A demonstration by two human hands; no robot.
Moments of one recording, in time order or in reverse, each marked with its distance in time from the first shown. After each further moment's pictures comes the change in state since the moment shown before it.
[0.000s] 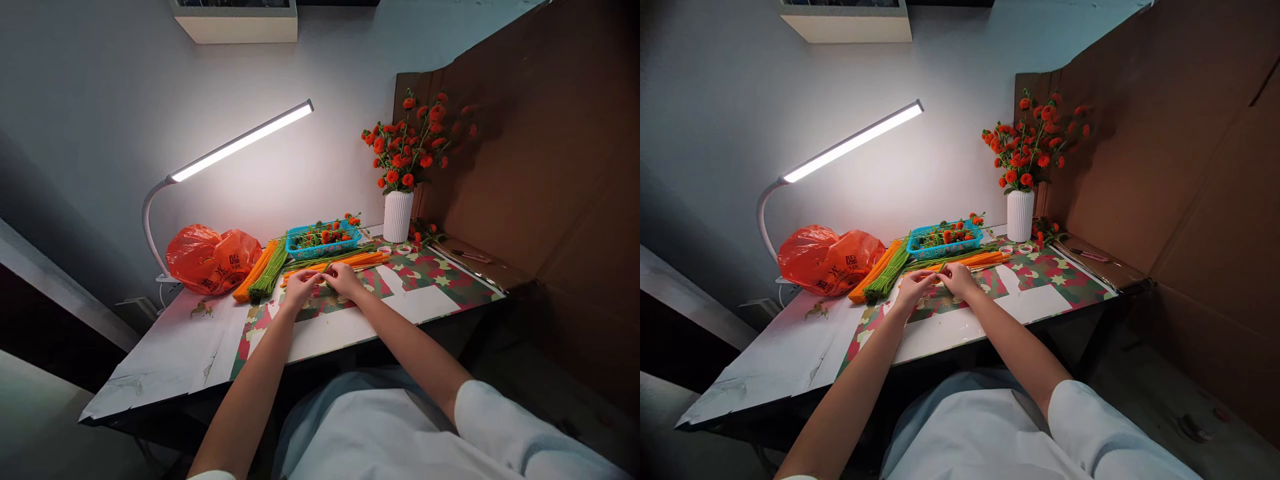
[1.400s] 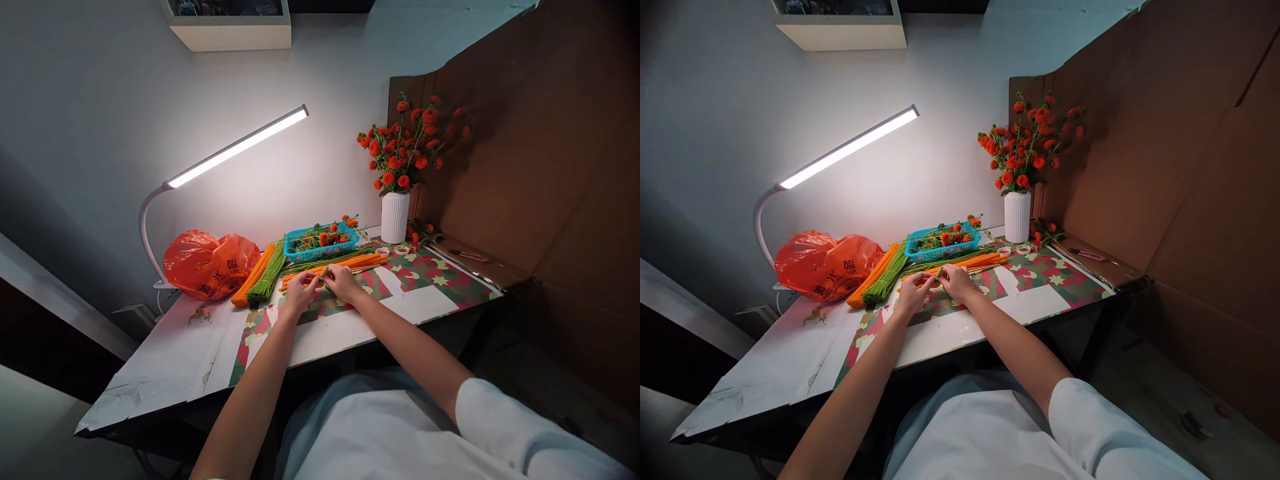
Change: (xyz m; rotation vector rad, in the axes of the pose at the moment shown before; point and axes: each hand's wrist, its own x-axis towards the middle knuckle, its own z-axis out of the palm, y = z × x) left_hand -0.005 0.003 0.004 0.275 0.000 0.217; right_hand -0.003 -0.007 -0.003 -0.062 -0.013 -0.062
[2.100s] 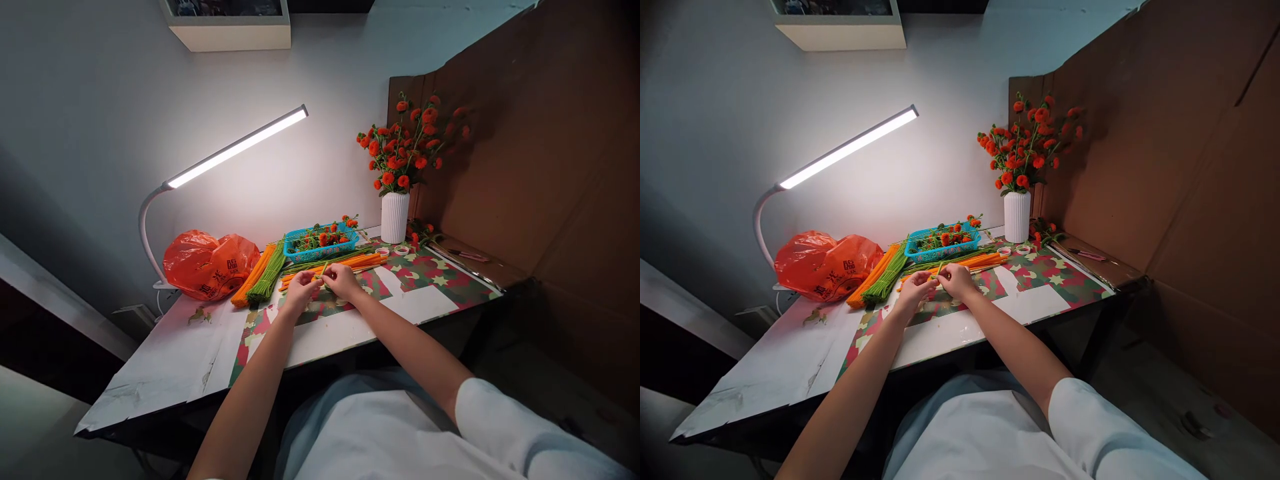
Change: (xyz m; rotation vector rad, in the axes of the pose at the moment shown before) left_hand 0.005 -0.008 0.004 -0.436 -0.020 -0.299; right_hand 0.002 0.005 0.005 0.103 0.112 0.052
